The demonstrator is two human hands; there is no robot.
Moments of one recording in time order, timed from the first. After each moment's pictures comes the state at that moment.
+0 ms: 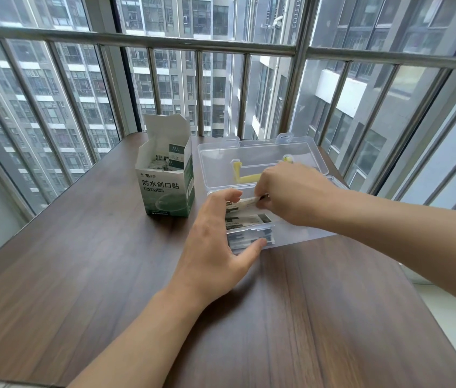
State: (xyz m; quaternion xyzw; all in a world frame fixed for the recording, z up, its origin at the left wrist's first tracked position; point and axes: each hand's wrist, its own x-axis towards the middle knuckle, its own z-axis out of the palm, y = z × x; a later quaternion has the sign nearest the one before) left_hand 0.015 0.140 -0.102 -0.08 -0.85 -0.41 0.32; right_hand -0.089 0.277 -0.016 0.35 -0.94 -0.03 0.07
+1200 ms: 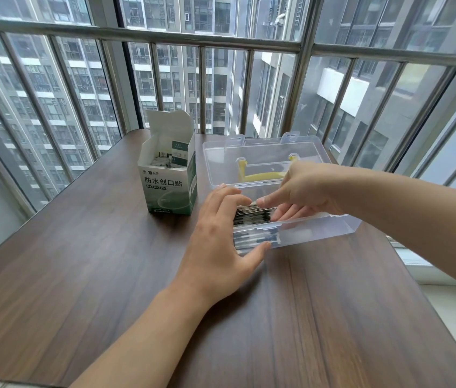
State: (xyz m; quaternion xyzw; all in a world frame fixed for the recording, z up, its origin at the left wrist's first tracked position) left_hand 0.012 0.138 -0.104 -0.09 -0.87 -0.36 0.32; right_hand -0.094 0.278 -0.004 0.07 -0.89 0.36 -0.27
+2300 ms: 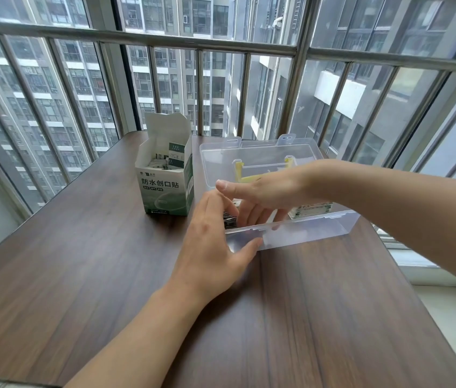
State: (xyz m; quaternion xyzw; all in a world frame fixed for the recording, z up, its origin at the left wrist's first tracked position) left_hand 0.012 0.137 -0.104 -0.07 -0.86 -0.38 0.34; right_hand -0.083 0.250 0.010 0.26 -0.88 0.12 -0.37
